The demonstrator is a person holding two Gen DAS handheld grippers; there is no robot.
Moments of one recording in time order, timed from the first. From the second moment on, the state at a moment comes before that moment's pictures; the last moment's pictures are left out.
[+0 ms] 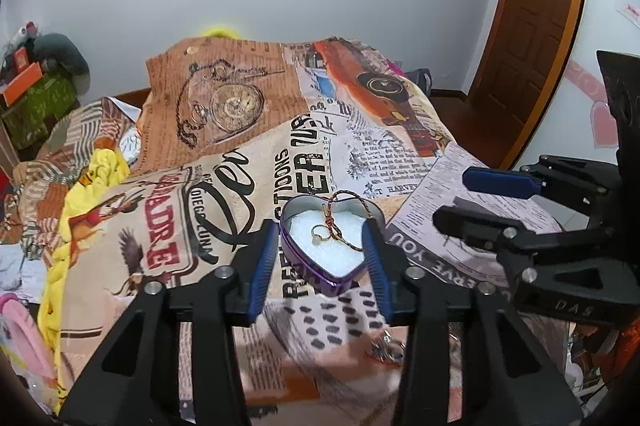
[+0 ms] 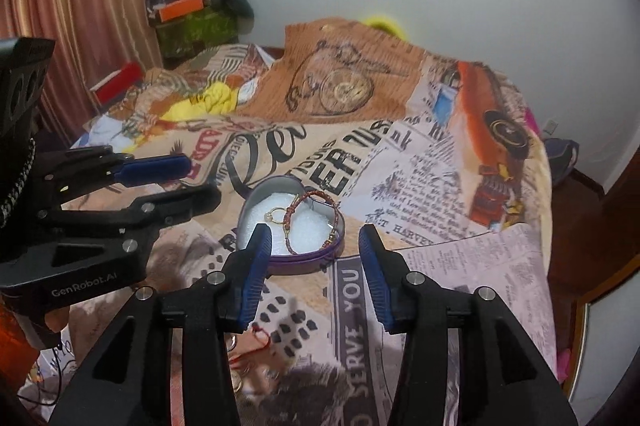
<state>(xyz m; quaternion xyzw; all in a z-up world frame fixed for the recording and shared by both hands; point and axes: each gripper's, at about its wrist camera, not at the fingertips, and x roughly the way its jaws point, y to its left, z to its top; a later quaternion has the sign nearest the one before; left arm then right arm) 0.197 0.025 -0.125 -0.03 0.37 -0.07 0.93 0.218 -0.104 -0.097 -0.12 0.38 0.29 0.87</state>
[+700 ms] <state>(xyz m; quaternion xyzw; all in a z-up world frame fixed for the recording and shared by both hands) 0.133 0.026 -0.132 -0.03 0.40 -0.07 0.91 0.158 -0.125 -0.105 -0.10 0.39 0.28 0.87</state>
